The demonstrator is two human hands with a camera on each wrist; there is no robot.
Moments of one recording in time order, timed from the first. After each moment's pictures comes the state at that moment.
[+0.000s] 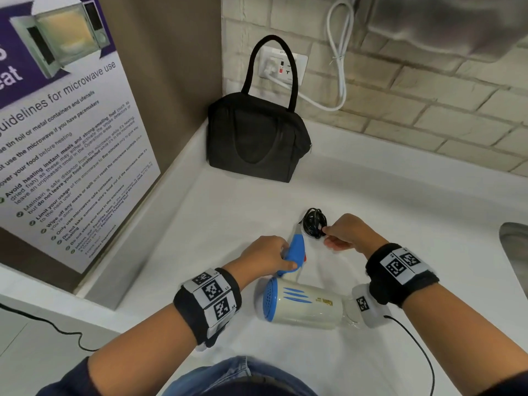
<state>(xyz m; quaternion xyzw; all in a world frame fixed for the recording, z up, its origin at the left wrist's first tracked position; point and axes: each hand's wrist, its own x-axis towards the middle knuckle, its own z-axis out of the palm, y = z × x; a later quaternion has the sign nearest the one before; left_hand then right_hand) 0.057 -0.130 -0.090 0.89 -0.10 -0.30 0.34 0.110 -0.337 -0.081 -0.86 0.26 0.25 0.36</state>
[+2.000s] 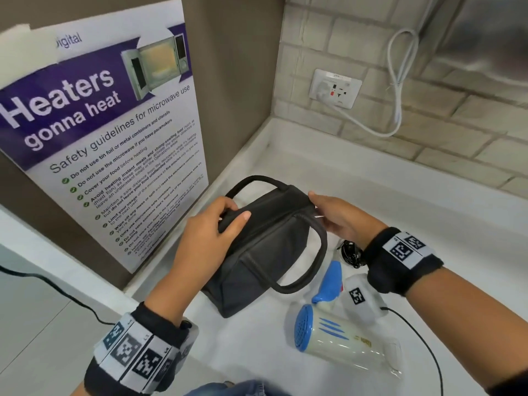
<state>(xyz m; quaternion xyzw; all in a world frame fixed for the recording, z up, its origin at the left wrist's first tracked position) 0.031 0.005 -0.018 0.89 0.05 0.13 0.44 0.157 -0.221 -0.027 -0.75 0.08 0.30 0.59</state>
